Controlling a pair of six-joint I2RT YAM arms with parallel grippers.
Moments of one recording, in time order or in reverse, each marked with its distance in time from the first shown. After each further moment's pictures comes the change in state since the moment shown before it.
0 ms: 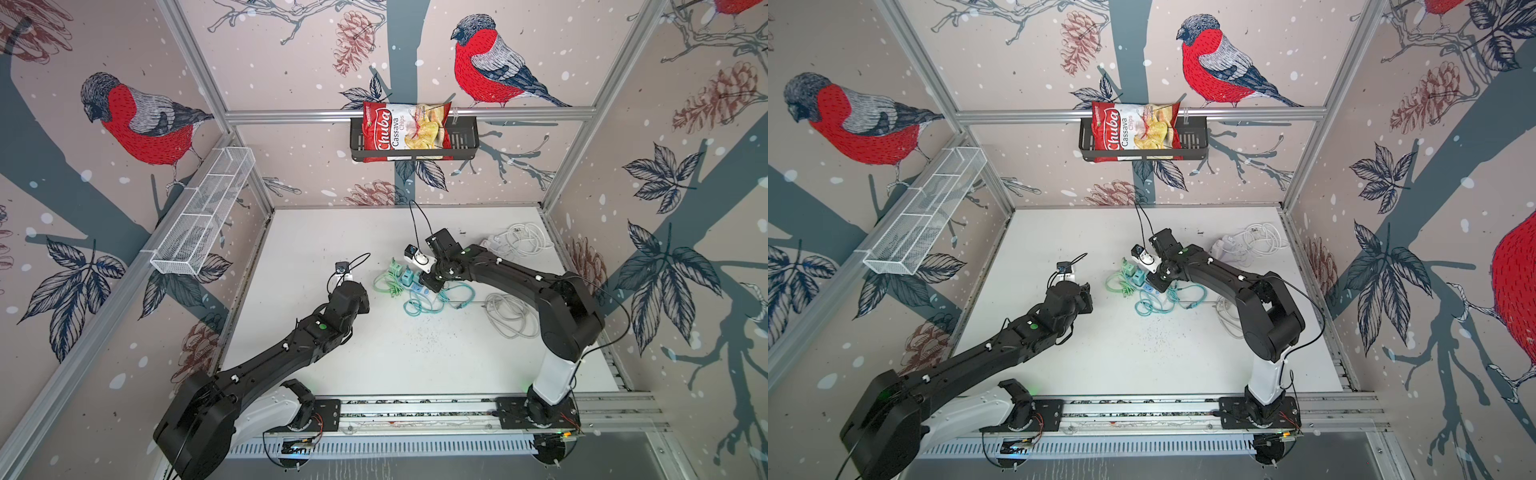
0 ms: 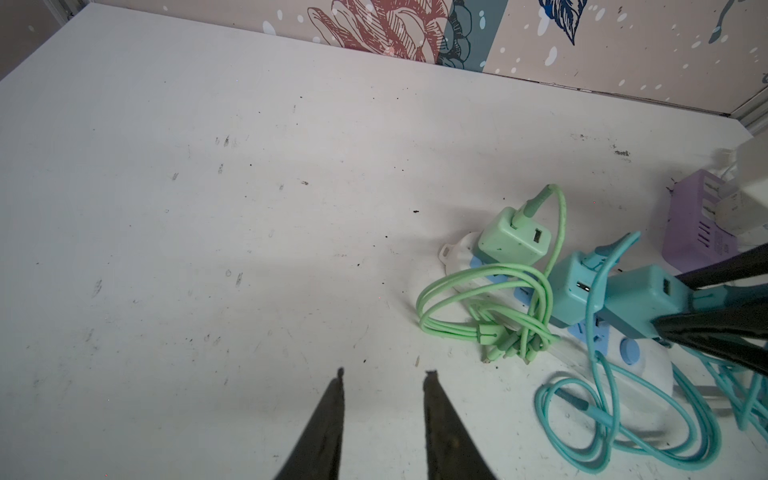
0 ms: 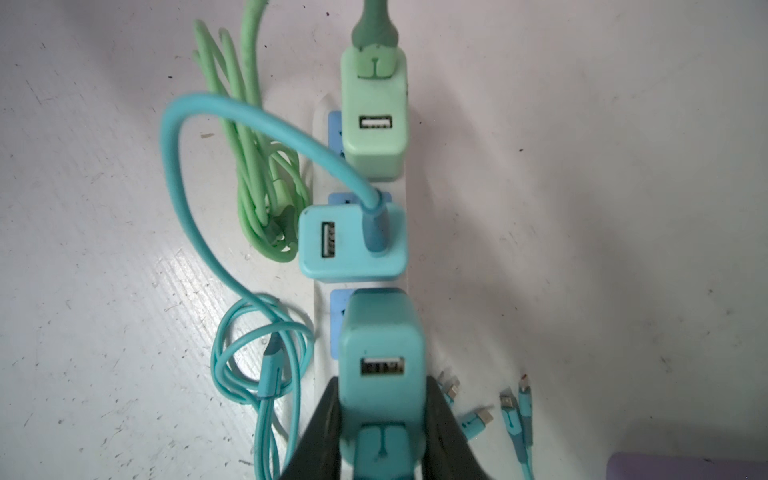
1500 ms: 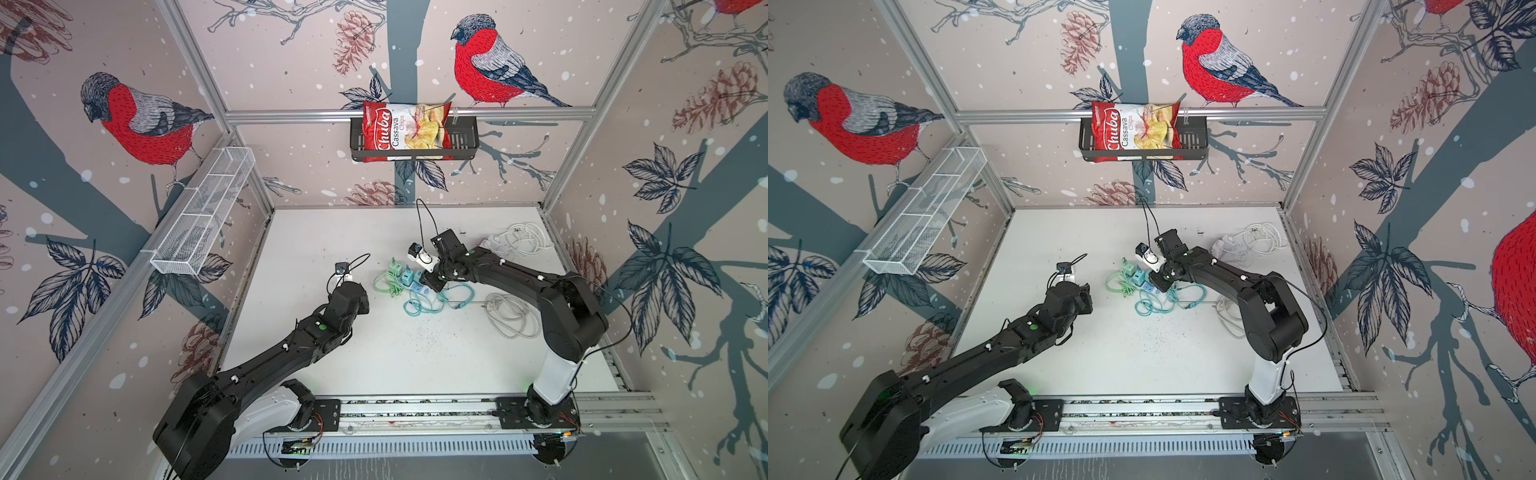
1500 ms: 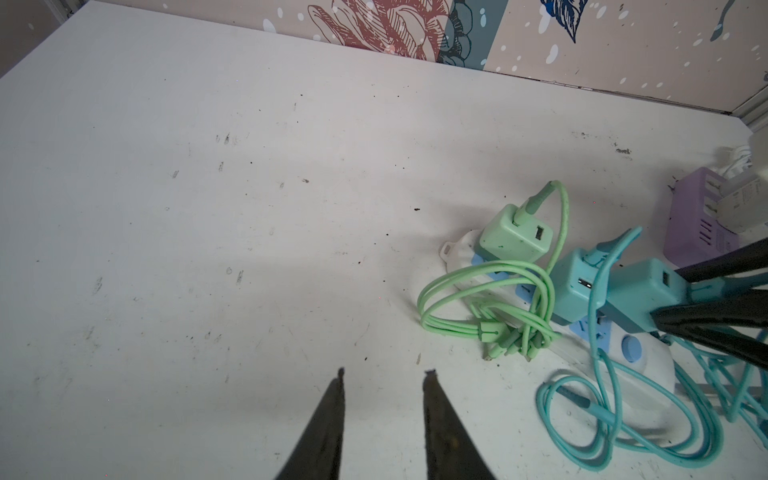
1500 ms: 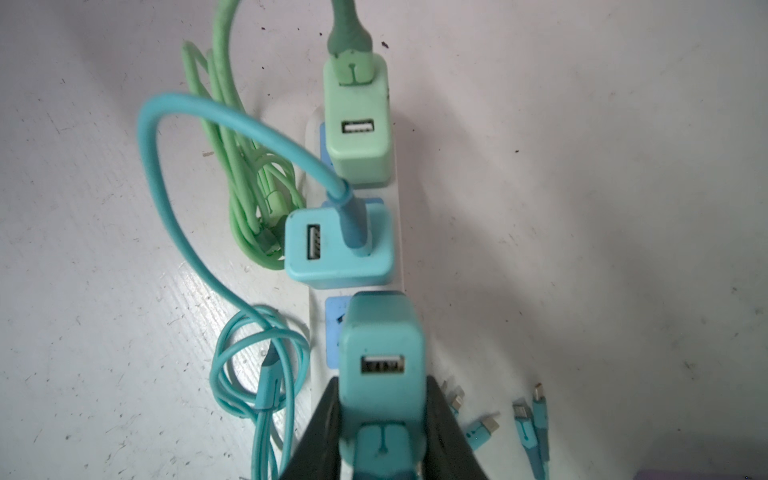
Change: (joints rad) left arm 0.000 -0.005 -0.006 0.001 0.001 0.000; right arm -0.028 -0.014 -0.058 0.075 -0.051 0.029
